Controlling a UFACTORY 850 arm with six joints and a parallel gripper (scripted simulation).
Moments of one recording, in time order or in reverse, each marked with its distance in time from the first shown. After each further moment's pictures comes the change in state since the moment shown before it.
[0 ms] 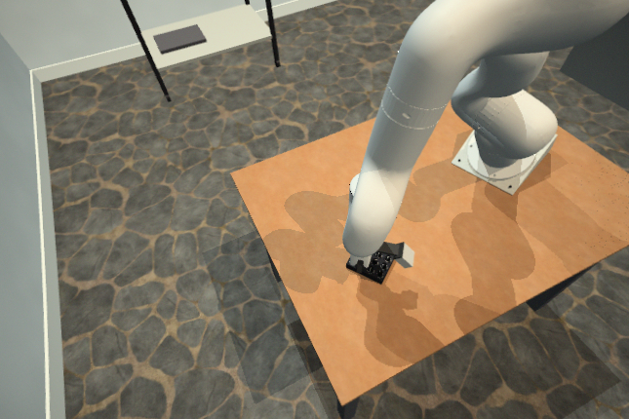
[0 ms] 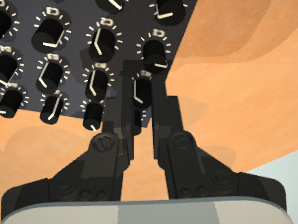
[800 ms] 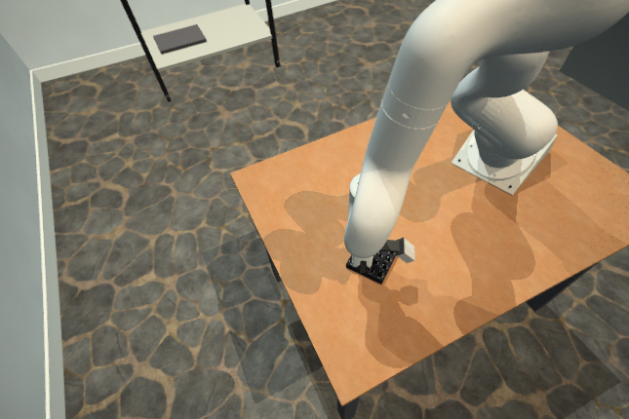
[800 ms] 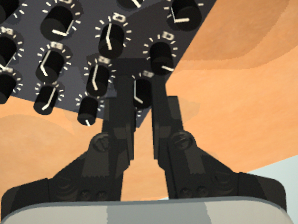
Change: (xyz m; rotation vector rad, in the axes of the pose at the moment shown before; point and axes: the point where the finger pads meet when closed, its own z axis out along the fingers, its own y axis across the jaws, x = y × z) arm 0.000 0.000 0.000 0.004 0.000 -0.144
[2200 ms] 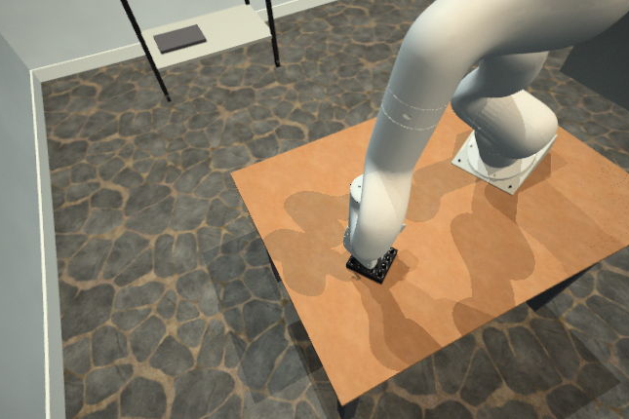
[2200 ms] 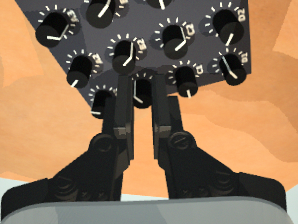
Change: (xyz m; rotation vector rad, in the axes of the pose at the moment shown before) arm 0.000 0.000 0.000 0.017 0.004 -0.839
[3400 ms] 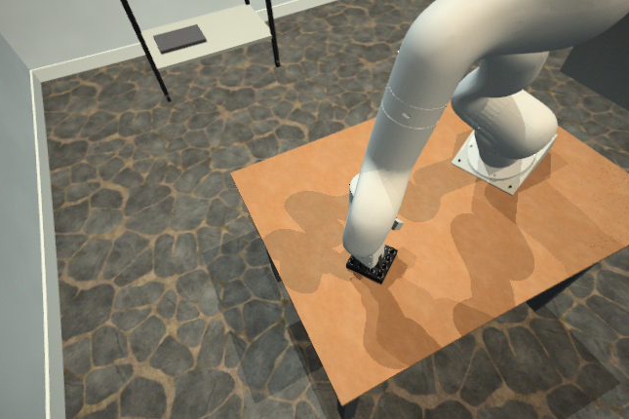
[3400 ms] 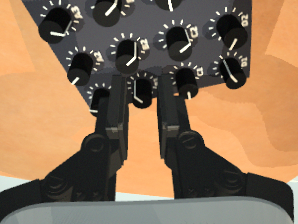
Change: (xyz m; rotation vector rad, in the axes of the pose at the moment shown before) arm 0.000 0.000 0.000 -0.016 -0.014 -0.065
